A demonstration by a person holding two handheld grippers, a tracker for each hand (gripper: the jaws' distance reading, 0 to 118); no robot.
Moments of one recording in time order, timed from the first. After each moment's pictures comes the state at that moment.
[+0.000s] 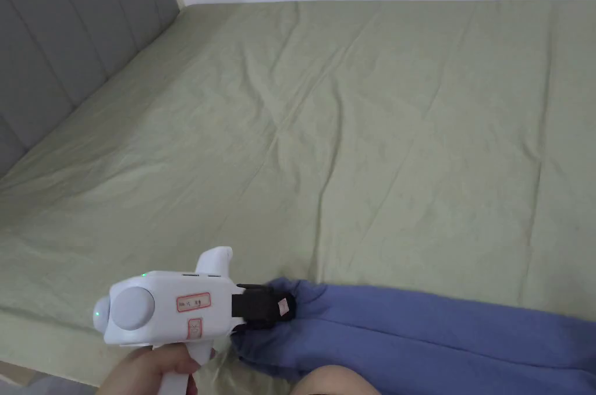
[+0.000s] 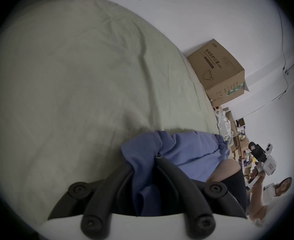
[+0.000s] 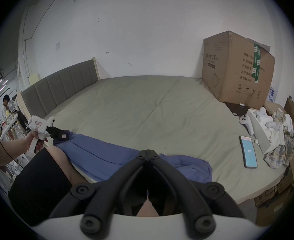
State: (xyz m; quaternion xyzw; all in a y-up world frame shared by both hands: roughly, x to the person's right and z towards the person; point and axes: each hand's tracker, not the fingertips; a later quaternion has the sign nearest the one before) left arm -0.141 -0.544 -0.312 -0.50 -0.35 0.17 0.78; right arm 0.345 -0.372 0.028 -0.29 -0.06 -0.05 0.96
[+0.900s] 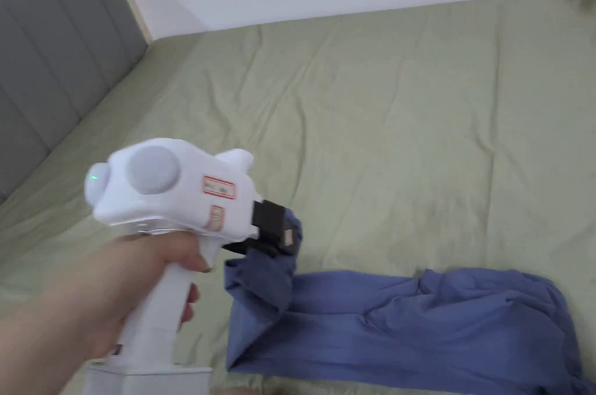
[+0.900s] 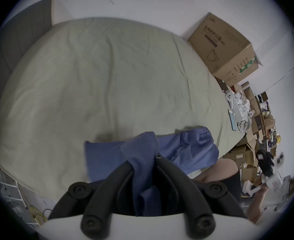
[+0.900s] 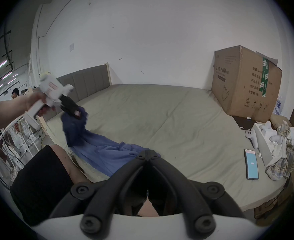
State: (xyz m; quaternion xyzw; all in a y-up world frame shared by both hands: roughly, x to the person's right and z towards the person) left arm 0.007 -0.375 -0.308 -0.55 -0.32 0.01 0.77; right arm 0.337 -0.355 0.048 -0.24 -0.01 -0.03 0.97
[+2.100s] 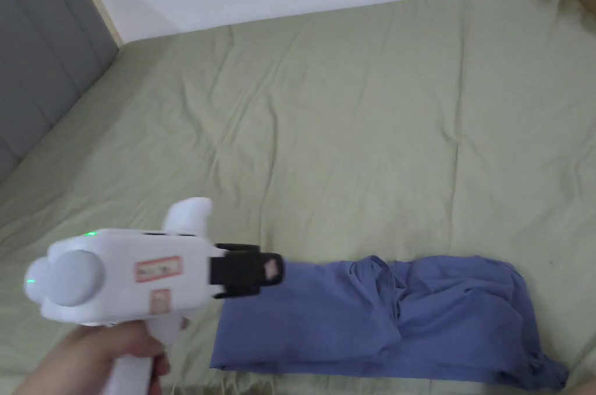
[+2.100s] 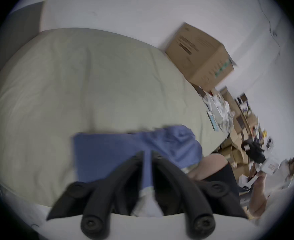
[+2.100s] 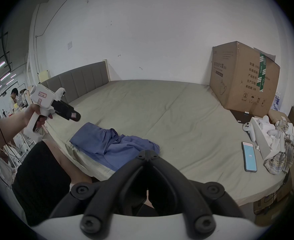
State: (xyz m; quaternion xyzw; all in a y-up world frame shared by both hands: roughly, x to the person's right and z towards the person) left arm -0.070 -0.402 -0.275 -0.47 -0.39 0.08 0.79; right arm 0.352 -0.370 0.070 -0.27 -0.02 -0.04 0.96
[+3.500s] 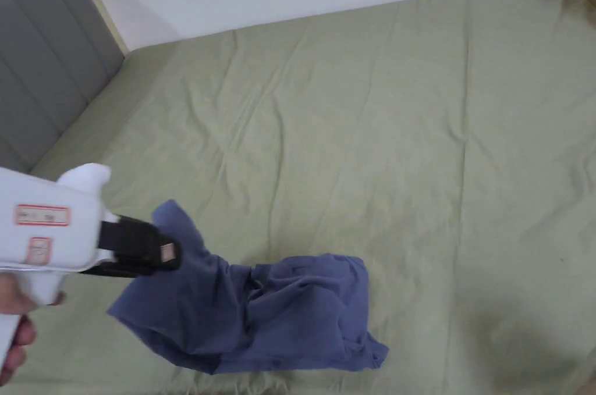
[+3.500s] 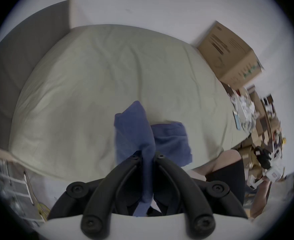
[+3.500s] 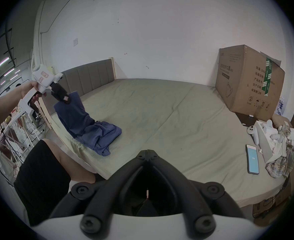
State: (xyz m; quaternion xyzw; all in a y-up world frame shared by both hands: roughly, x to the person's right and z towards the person) left arm -0.066 -0.317 -0.269 -0.53 -0.30 -0.02 0.79; right arm 0.326 -0.362 0.071 -0.27 0.00 -0.03 0.96
